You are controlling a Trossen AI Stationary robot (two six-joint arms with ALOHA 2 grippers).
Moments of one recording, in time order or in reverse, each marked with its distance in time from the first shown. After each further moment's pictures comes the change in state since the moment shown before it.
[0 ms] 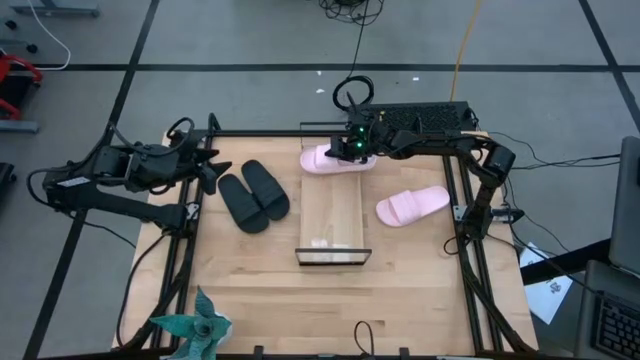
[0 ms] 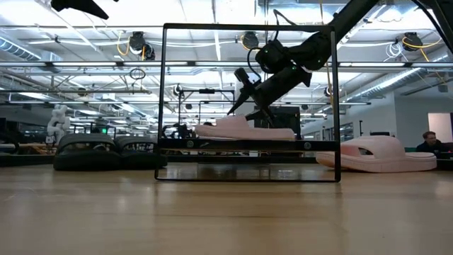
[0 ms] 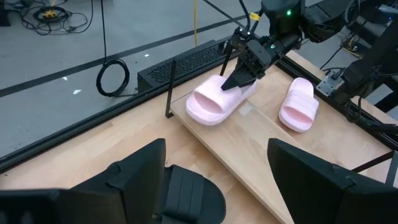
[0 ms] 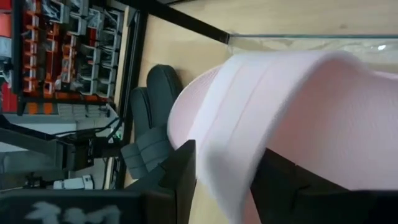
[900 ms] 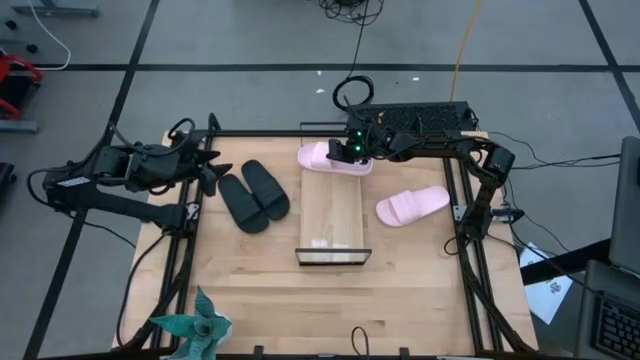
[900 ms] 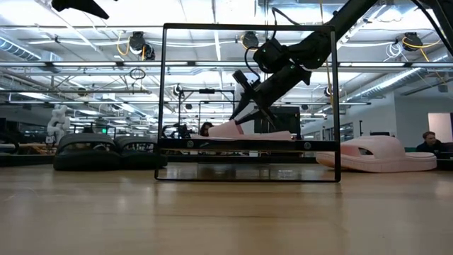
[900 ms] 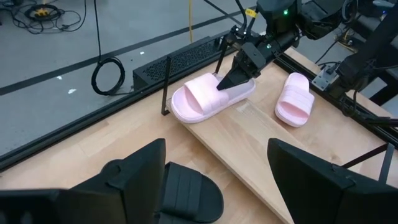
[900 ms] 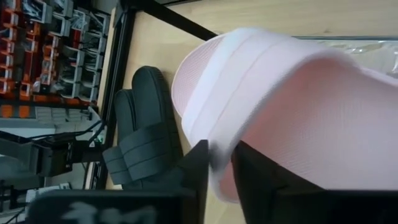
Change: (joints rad) left arm 0.000 0.000 0.000 0.000 0.025 0.014; right arm 0.033 0.001 0.000 -0.028 0.087 -0.031
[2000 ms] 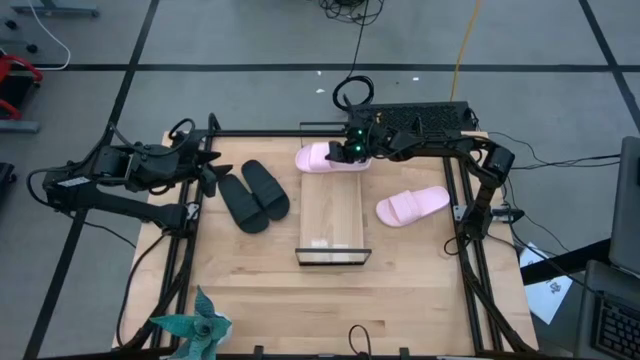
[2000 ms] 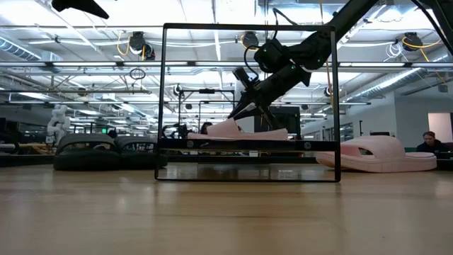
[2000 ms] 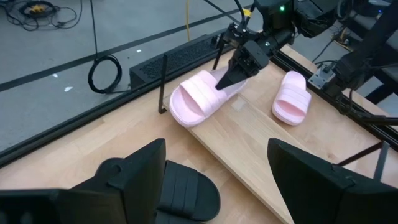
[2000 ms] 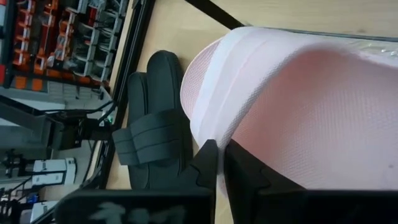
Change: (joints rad) left arm 0.000 0.000 0.000 0.001 0.016 -0.005; right arm -0.012 0.001 -0.001 0.030 -0.086 -0.085
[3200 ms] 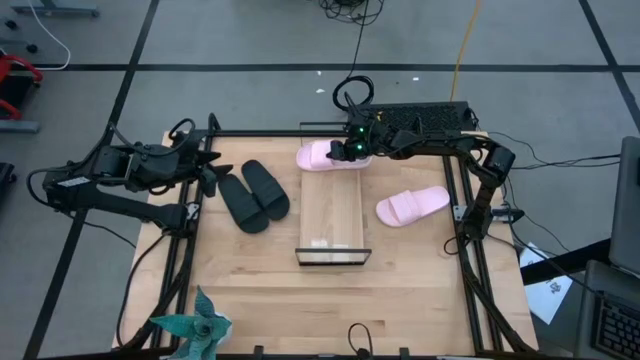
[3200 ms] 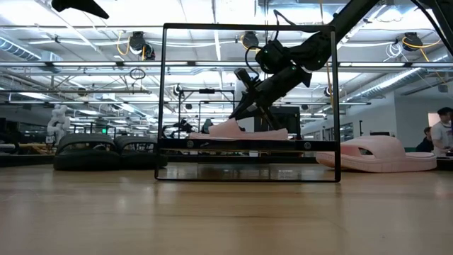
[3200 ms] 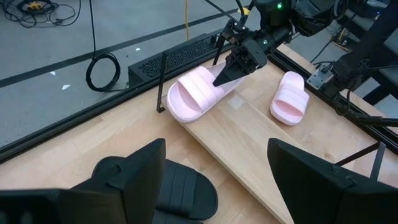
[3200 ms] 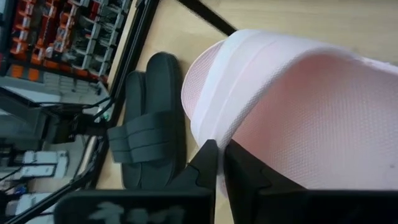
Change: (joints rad) left arm 0.000 0.000 0.000 0.000 0.004 -0.013; right arm -0.020 0.000 0.000 0.003 -0.019 -0.075
